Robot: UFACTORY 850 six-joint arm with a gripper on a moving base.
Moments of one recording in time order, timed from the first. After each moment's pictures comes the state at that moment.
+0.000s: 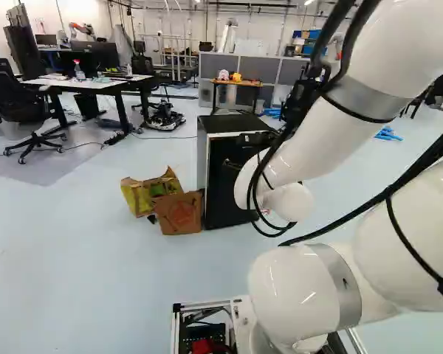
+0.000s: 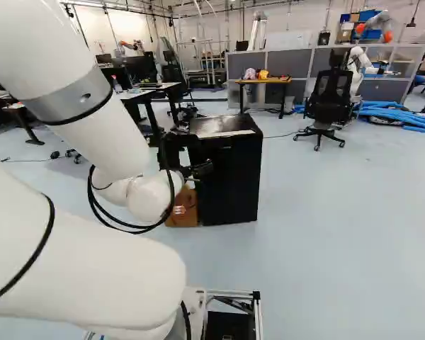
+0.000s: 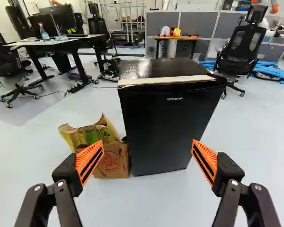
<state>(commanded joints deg) 0.0 16.0 -5.0 0.0 50.0 0.0</state>
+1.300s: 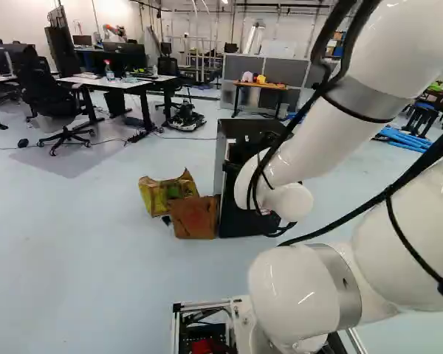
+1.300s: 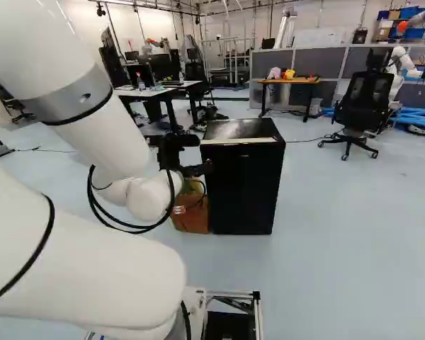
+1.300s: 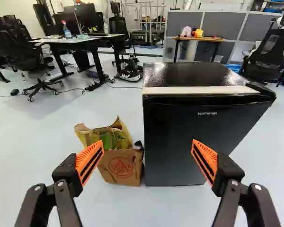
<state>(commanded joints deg) 0.0 16.0 -5.0 0.0 50.0 0.0</state>
